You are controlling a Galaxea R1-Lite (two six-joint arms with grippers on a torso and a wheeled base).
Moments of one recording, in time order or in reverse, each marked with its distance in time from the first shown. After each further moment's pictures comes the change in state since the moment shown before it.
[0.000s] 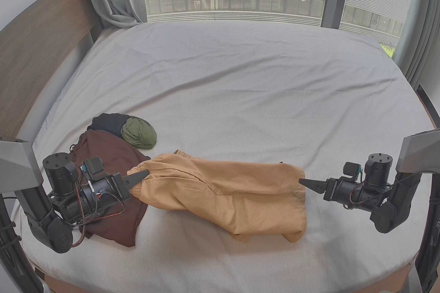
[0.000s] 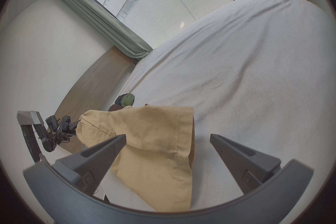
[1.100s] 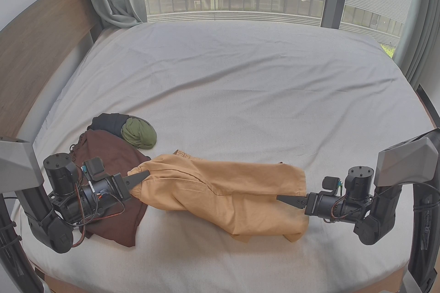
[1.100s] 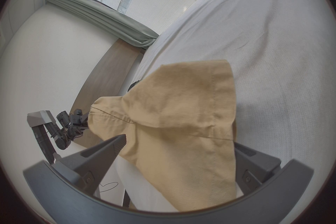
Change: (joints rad) left arm 0.000 0.005 0.000 0.000 -0.003 0.001; right arm 0.127 0.128 -0.014 -0.098 0.058 0.137
